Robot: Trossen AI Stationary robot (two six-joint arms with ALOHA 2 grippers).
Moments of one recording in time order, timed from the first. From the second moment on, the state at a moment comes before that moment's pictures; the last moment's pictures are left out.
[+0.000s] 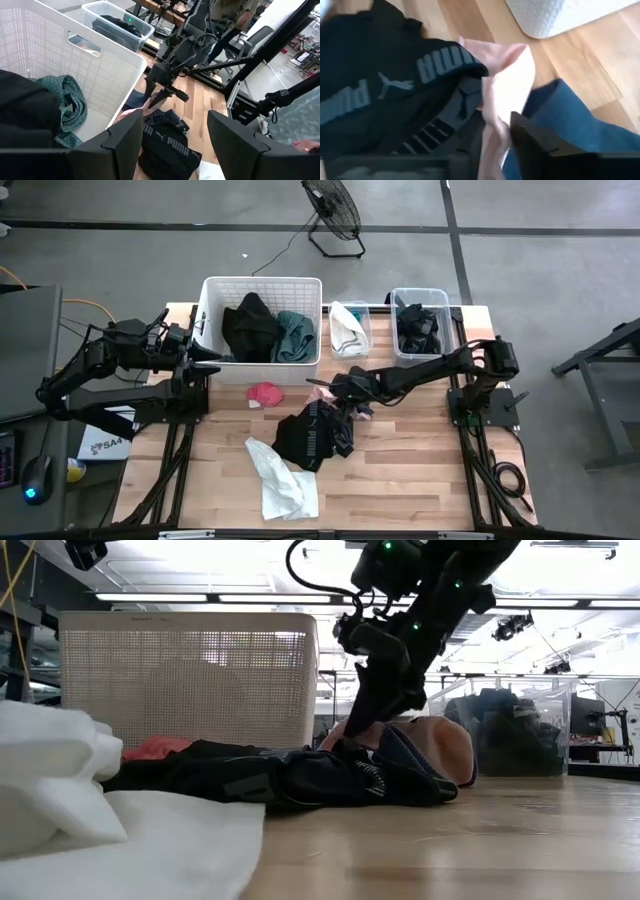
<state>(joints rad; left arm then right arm) 0.28 0.37 0.92 -0.79 0.20 -0.40 0.03 1.77 1.03 -0.19 0.13 0.42</state>
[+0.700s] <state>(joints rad) 0.28 0.37 0.92 -0.79 0.20 -0.43 0.03 1.49 1.03 -0.19 0.16 0.42</state>
